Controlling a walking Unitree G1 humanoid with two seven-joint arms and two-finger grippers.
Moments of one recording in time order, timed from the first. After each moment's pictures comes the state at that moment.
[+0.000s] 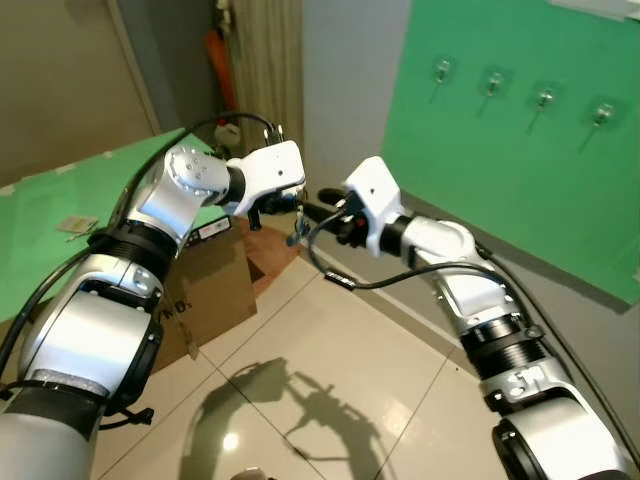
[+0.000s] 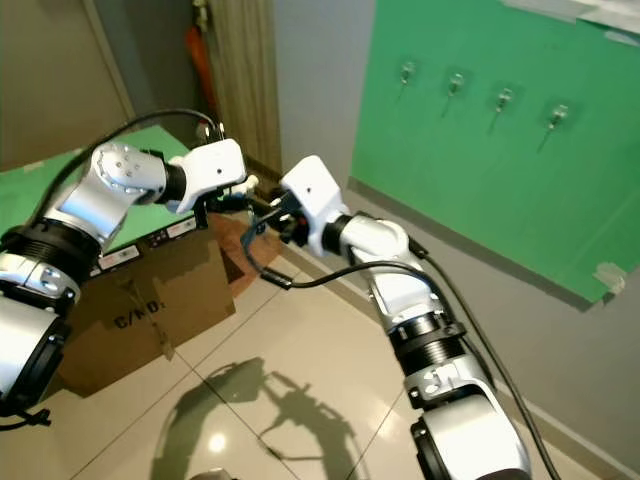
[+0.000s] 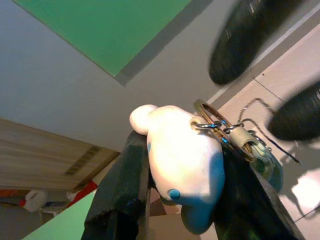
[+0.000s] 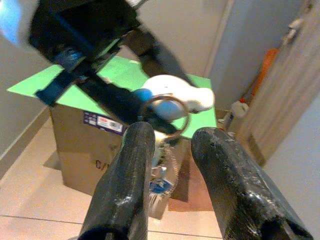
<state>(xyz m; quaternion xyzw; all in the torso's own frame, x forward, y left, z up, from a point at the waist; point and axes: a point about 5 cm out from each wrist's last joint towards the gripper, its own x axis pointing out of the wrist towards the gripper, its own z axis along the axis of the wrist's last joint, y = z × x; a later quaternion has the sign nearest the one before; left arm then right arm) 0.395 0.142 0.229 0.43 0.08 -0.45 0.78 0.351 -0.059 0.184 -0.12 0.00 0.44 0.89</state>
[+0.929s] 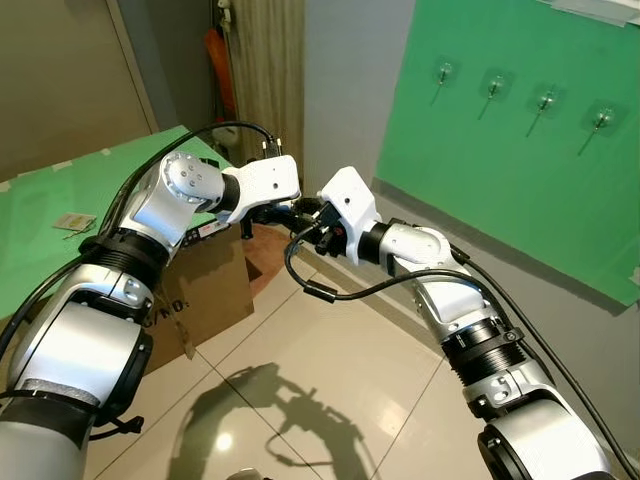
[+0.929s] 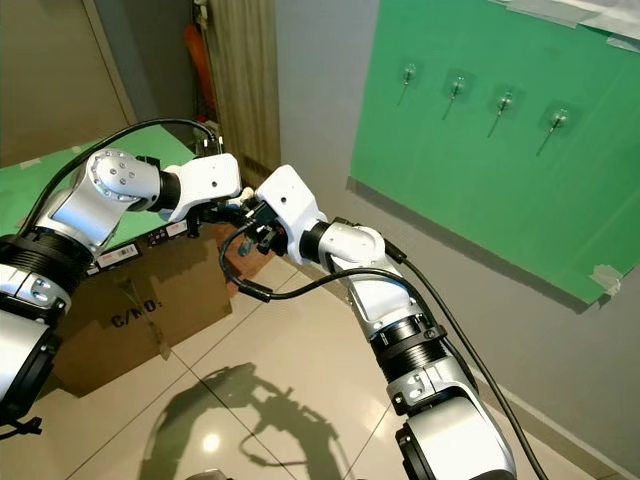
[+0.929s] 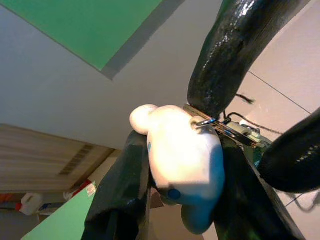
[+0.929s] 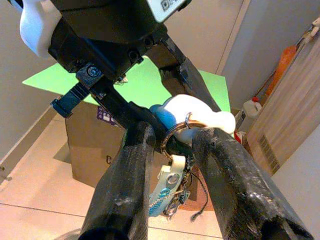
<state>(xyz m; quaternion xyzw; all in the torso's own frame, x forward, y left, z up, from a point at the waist) 0.388 0.148 0.219 0.45 0.10 -0.47 0.75 0.345 -0.039 0.178 -0.12 0.00 0.46 0.88</state>
